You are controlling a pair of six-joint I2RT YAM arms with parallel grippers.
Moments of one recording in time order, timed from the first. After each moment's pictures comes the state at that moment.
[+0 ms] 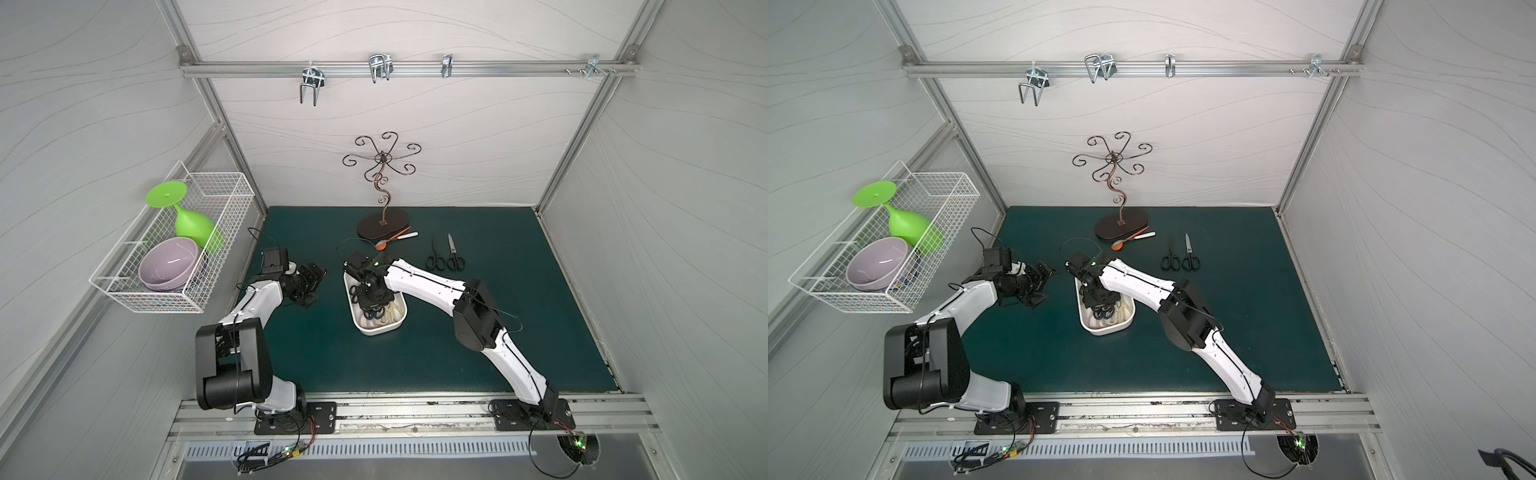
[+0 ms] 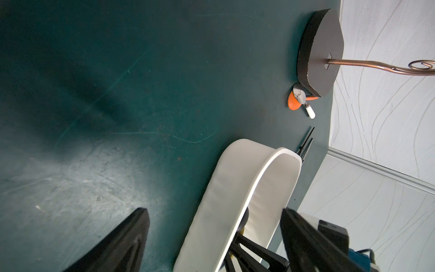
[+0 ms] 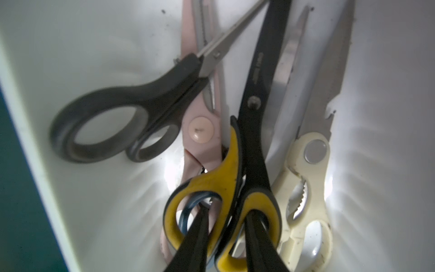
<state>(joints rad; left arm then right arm) 0.19 1.46 0.86 -0.44 0.54 -0.82 1.04 2.39 2.17 -1.13 0.04 0.66</state>
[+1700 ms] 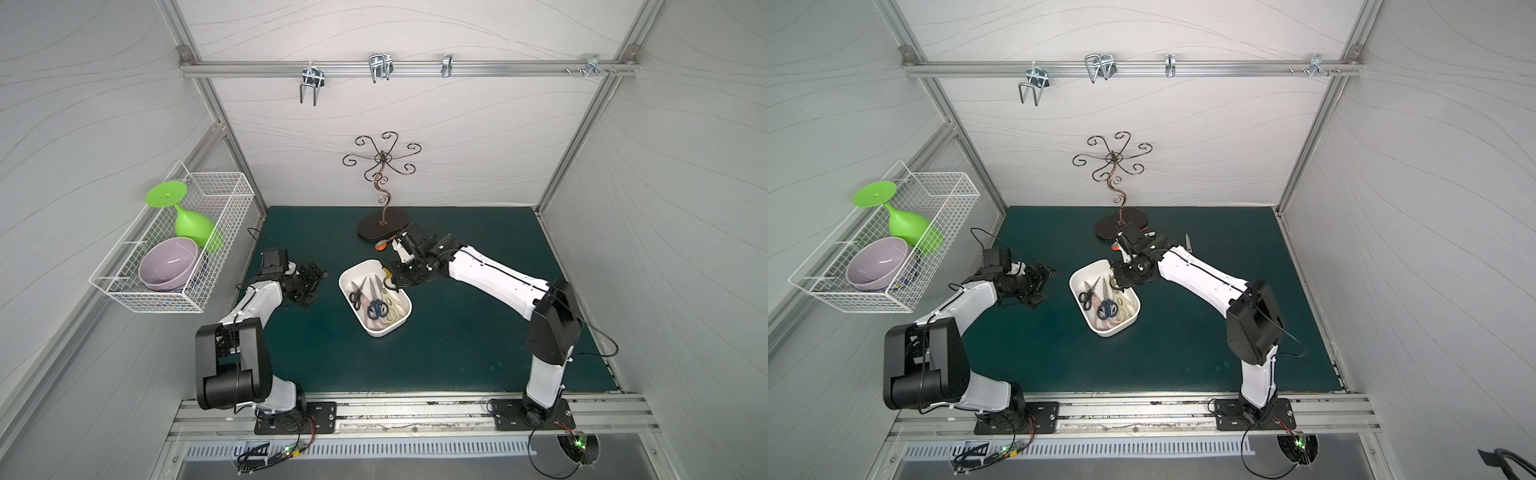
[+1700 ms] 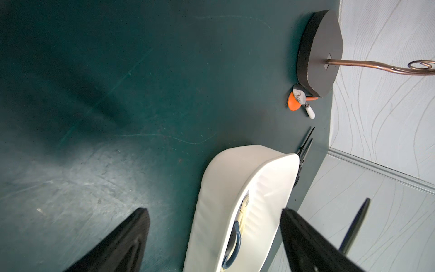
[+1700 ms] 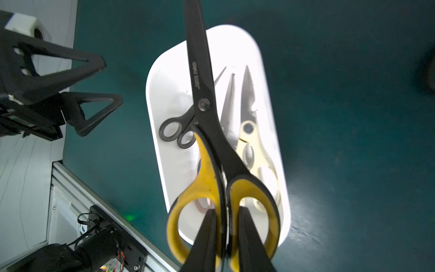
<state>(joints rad) 0.18 1.47 0.85 -0.43 0.54 -0.81 0.81 1.81 1.61 -0.79 -0.17 0.50</state>
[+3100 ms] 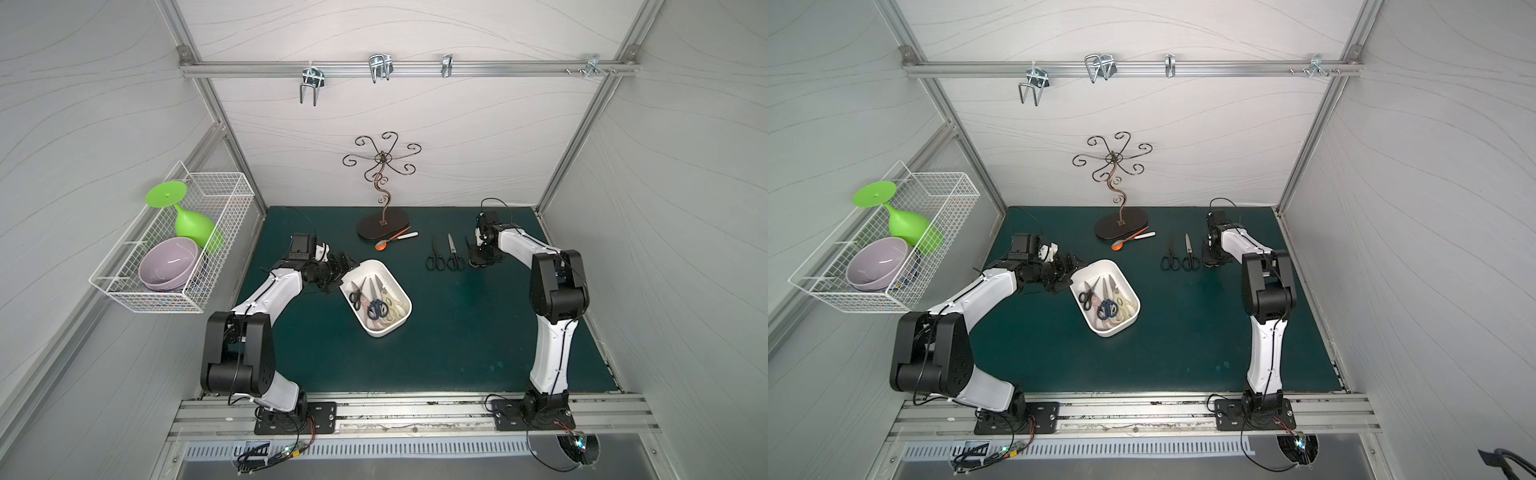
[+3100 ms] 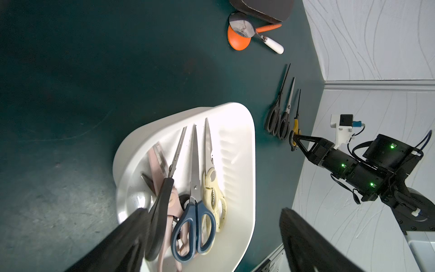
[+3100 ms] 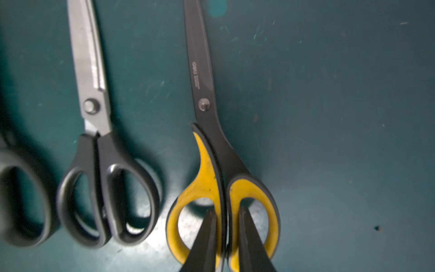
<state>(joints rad) -0.04 1.52 0.99 -0.43 0.58 -0.71 0.20 2.12 1.58 -0.69 0.08 0.12</state>
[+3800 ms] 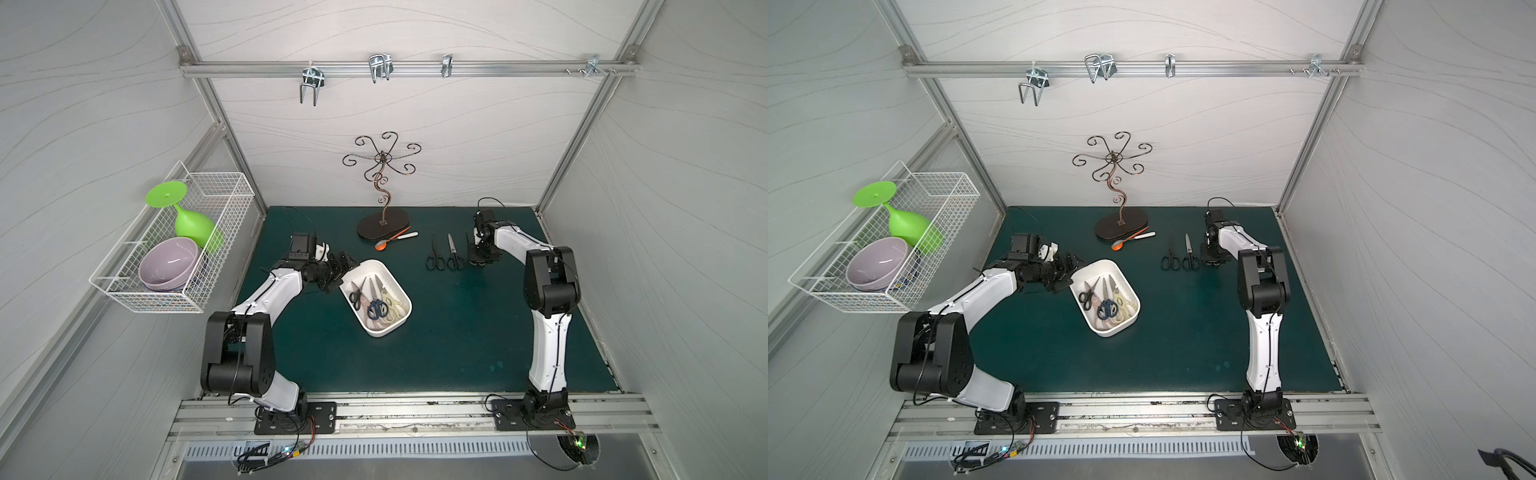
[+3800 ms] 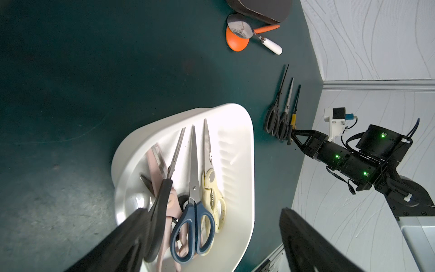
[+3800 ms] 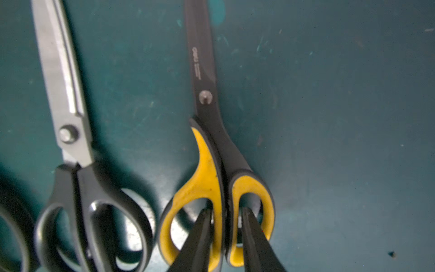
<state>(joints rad) -0.04 1.52 0.99 -0.42 0.58 -0.71 0.20 2.18 1.67 -0.73 0.09 0.14</state>
